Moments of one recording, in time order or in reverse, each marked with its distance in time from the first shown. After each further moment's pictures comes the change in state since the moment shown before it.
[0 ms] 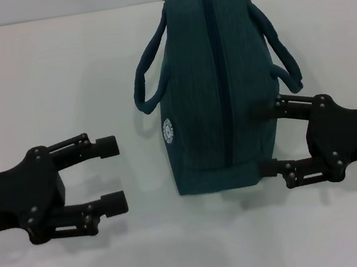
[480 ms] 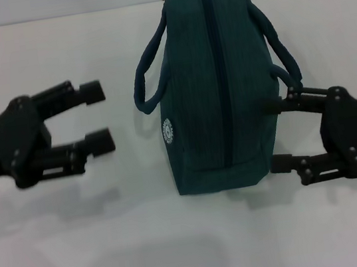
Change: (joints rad) left arm -0.043 0.020 0.000 0.018 -0.123 -0.044 -0.092; right arm -0.040 -0.003 0.025 -0.092 -0.005 -0.049 0.041
